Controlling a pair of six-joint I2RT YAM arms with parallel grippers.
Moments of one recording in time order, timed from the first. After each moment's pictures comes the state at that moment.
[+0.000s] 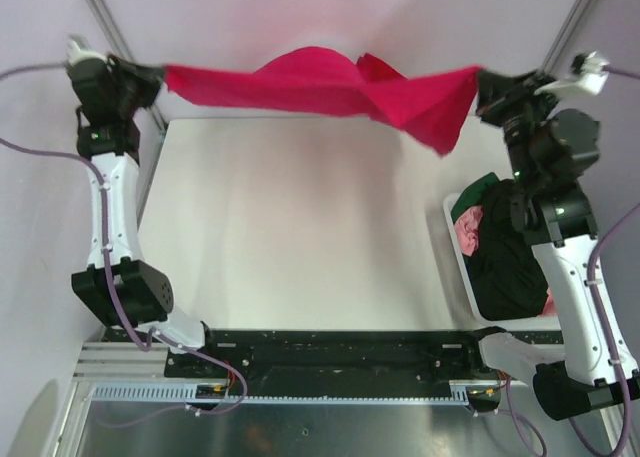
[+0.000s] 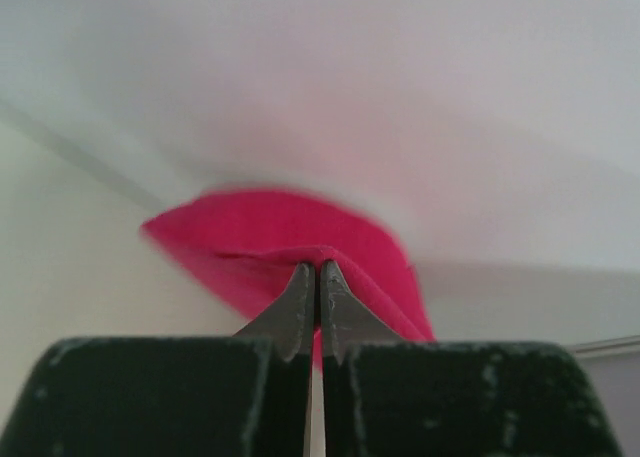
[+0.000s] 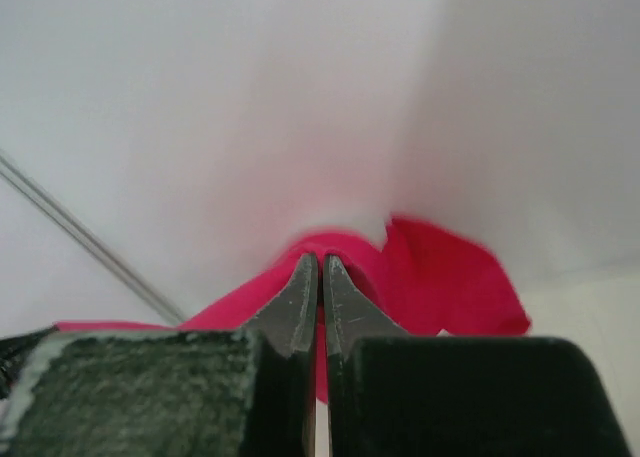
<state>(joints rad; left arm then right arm) 0.24 1.61 1.90 -0.29 0.22 -0.87 0.23 1.14 1.60 -0.11 0.14 0.51</state>
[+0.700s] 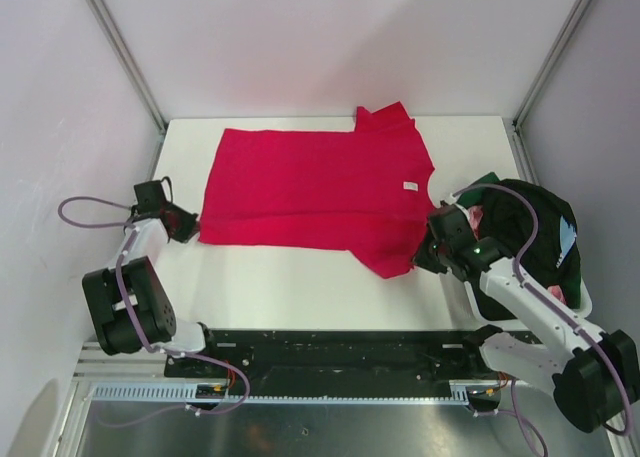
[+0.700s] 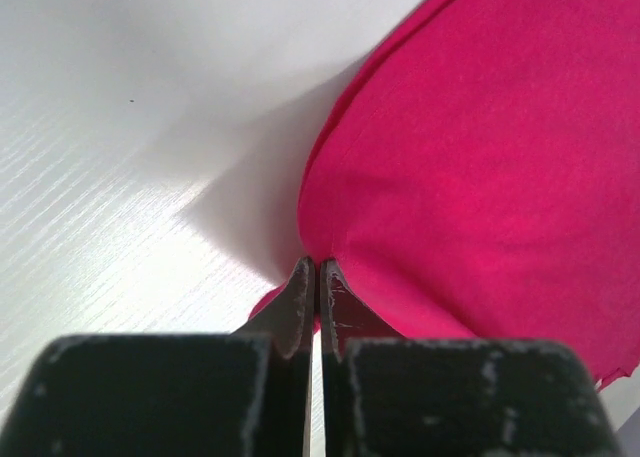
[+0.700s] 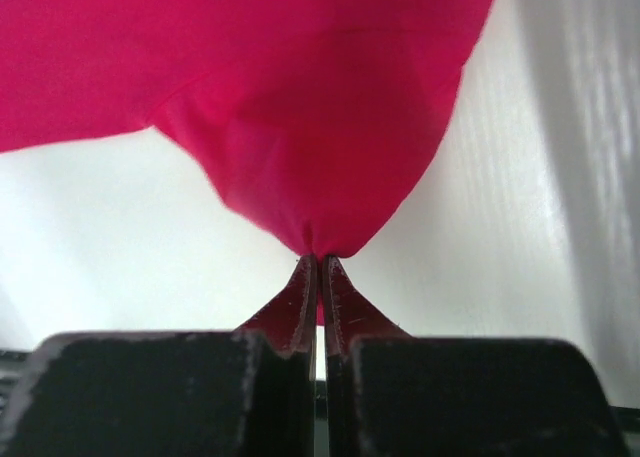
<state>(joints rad) 0.32 1.43 0.83 -0.35 0.10 -0.78 0.47 1.03 0.71 -0.60 0.09 0.79</state>
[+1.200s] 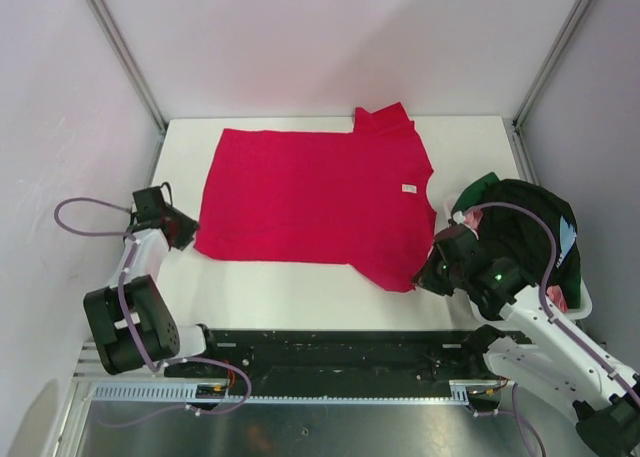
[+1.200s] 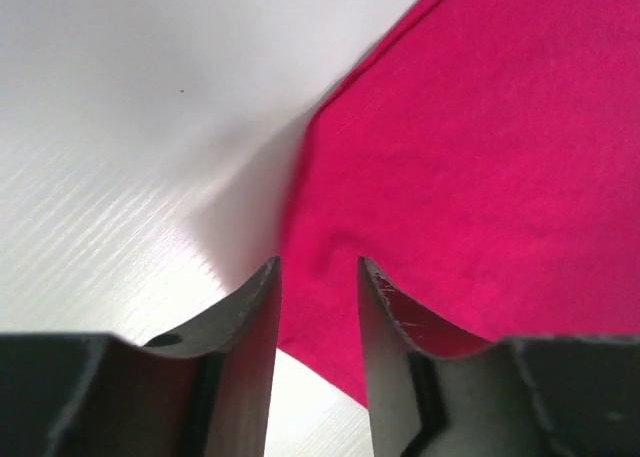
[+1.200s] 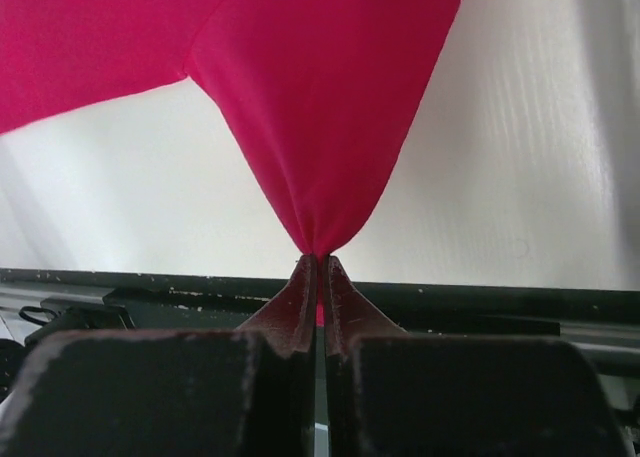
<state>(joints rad) 0.32 1.32 0.77 -0.36 0.05 -0.70 0.60 0.79 0.70 -0.82 0.04 0.95</state>
